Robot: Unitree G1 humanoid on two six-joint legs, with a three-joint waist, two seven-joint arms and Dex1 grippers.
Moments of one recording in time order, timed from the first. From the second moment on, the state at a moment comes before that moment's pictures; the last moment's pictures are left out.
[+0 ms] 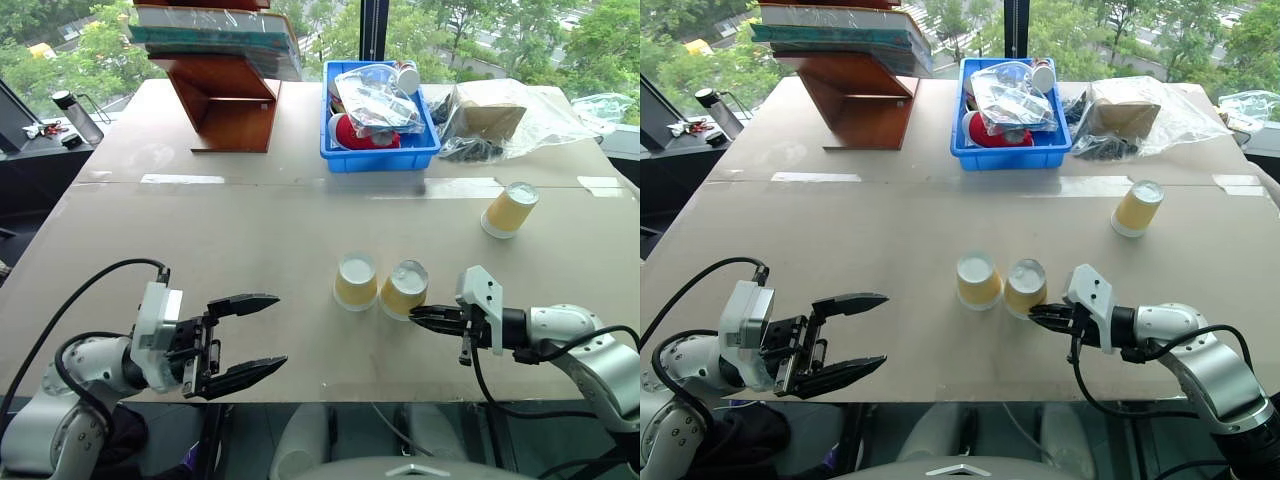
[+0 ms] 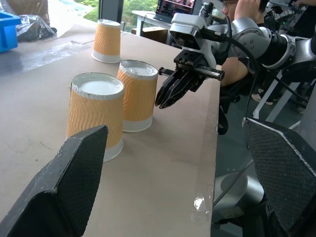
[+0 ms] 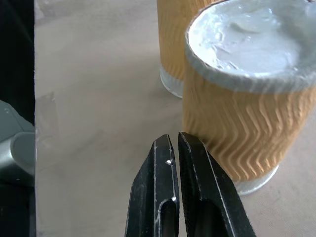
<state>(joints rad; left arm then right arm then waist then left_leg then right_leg) 0.30 0.72 0.37 -0.48 -0.81 0.33 -1.30 -0.03 -0.71 0.14 -0.52 0.47 0.56 0.89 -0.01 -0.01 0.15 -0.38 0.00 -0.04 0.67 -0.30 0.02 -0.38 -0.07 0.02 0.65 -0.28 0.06</state>
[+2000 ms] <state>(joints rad) 0.28 0.68 0.40 -0.52 -0.85 0.27 -1.24 -0.50 -0.49 -0.23 0.17 0.29 0.56 0.26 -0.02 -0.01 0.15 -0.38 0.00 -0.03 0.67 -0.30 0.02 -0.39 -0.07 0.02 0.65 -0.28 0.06</state>
